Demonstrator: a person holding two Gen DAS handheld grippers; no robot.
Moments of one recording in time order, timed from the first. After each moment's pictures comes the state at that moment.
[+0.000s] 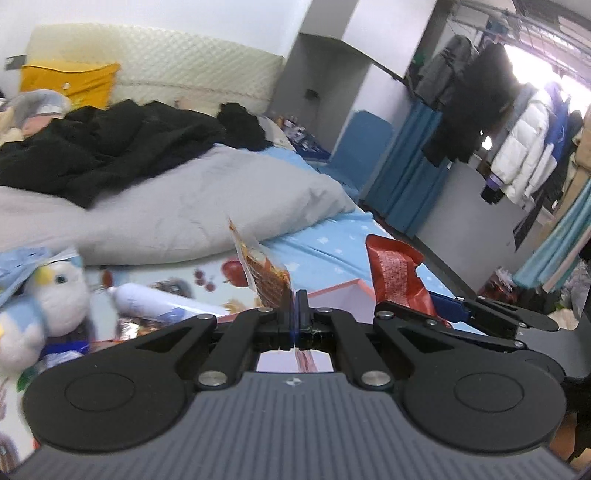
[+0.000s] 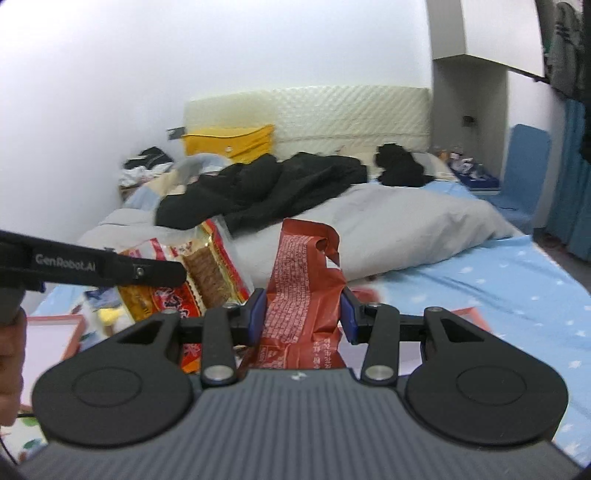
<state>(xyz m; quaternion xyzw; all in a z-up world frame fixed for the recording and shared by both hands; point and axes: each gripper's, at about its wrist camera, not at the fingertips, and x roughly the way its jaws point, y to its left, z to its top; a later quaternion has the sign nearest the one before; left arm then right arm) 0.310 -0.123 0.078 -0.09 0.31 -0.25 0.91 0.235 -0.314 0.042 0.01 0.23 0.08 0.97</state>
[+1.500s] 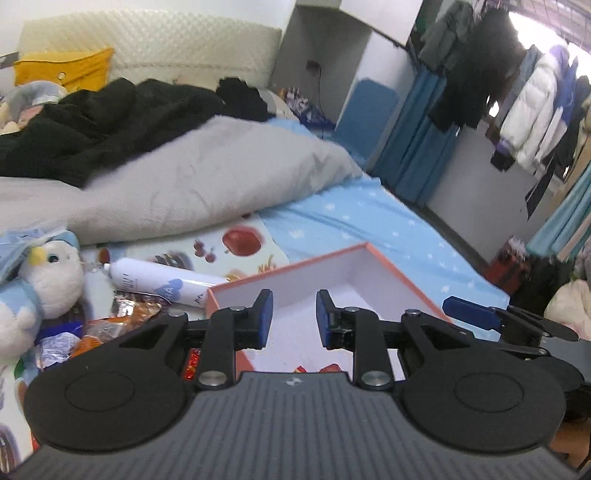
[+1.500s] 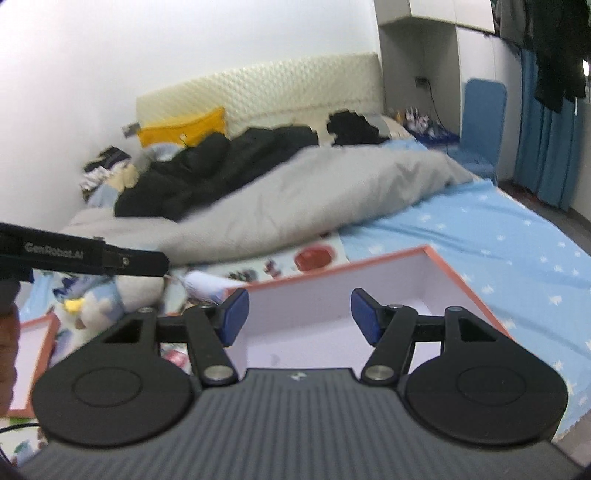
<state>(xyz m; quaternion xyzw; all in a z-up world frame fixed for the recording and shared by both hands) 0.298 -0.139 0.048 -0.07 0.33 -0.24 0.91 0.208 -0.347 0.002 0.06 0.24 0.04 0.97</state>
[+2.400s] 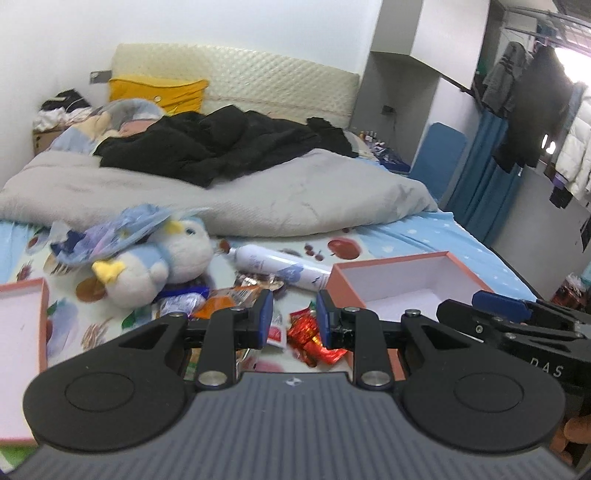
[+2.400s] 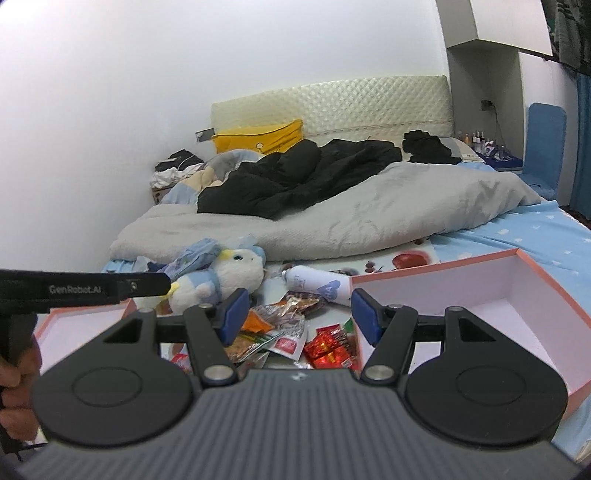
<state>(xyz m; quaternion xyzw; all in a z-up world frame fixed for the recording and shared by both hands) 0.171 -0.010 0.019 -0.08 0.28 -0.10 0.95 0.155 -0.245 -0.013 0.05 0.21 0.14 0.97</state>
